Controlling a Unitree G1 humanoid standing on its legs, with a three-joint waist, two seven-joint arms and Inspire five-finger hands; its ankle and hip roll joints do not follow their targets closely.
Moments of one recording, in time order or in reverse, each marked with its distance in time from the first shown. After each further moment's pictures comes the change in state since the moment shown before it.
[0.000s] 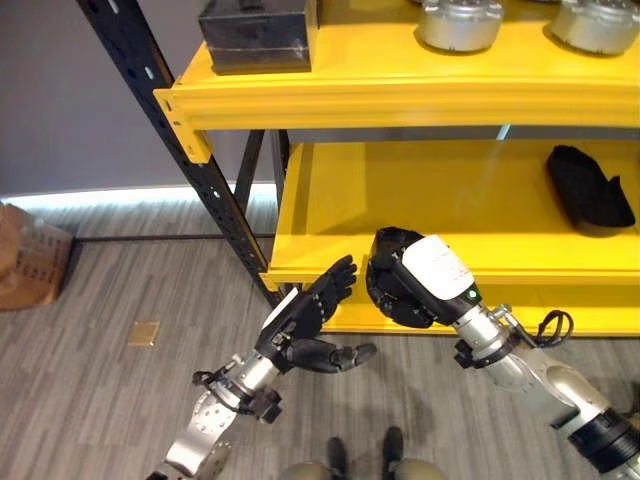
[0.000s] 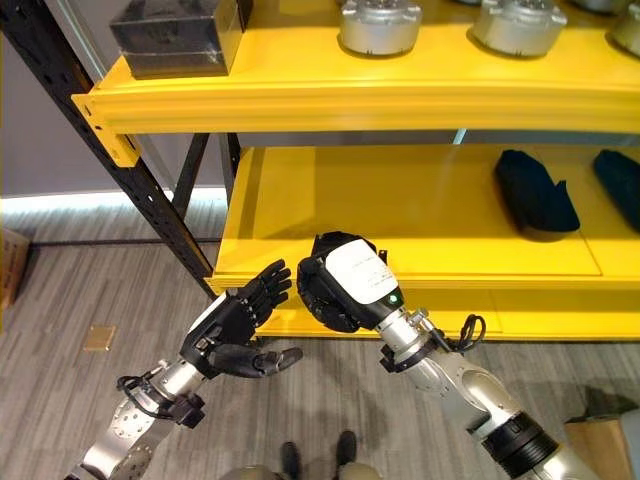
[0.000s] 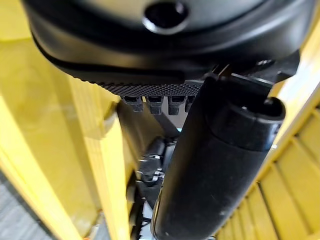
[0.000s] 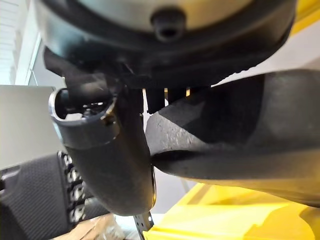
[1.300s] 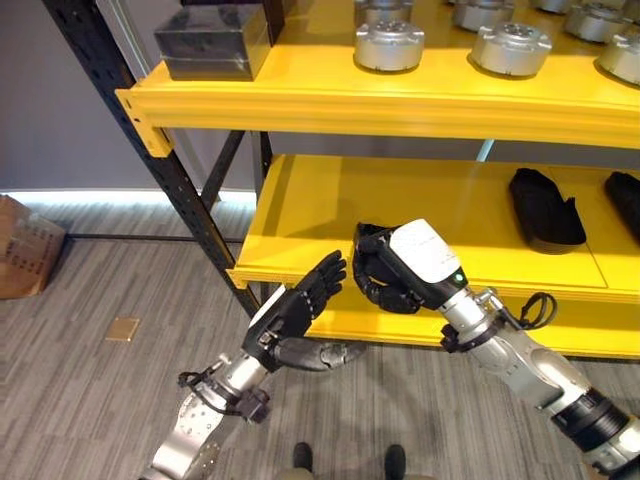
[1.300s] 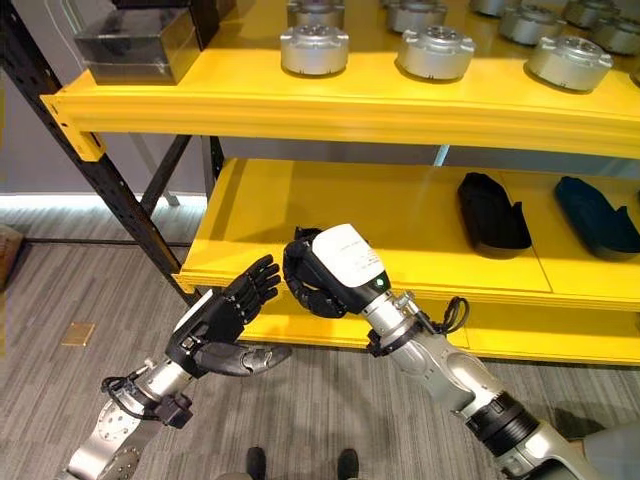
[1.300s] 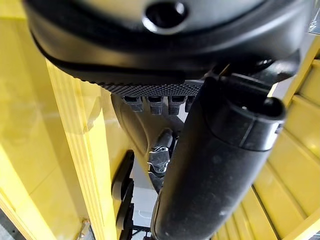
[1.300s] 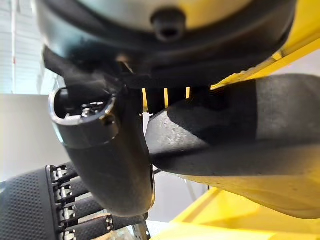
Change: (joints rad) left arm 0.050 0.041 0.063 -0.029 -0.009 0.000 -0.027; right arm -0.154 0.030 0.069 0.032 0.075 0.047 0.033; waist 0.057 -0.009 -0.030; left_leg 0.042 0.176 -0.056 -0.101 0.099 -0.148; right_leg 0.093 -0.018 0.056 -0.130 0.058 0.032
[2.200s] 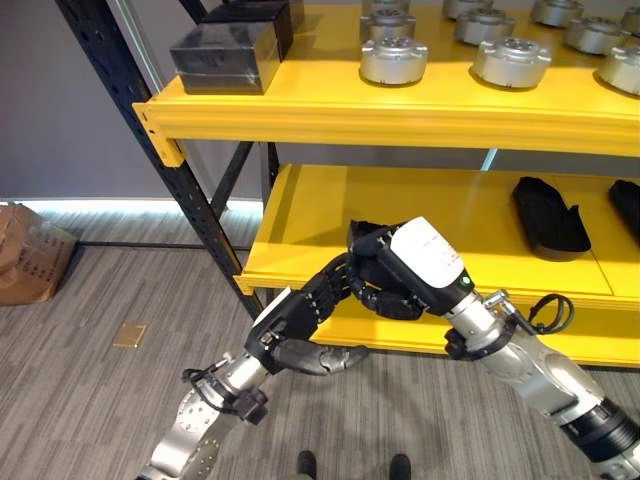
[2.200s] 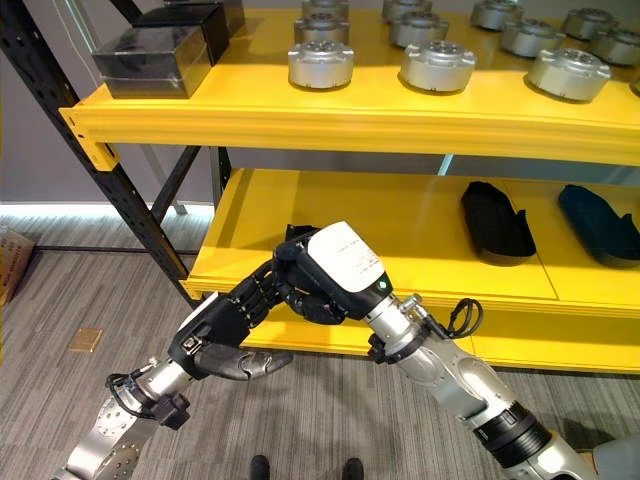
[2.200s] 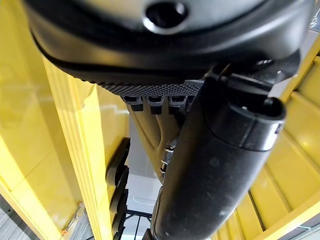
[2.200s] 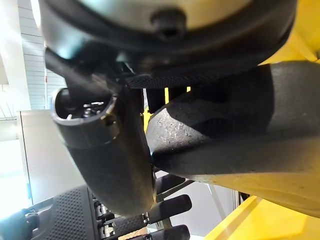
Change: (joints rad) left arm -0.009 -0.001 0.015 -0.005 -0.081 0.056 -0.109; right arm 0.062 -0.021 -0.084 -0.109 0.033 -0.092 0.064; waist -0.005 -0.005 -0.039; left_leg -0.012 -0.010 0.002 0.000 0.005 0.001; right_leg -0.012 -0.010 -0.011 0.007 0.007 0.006
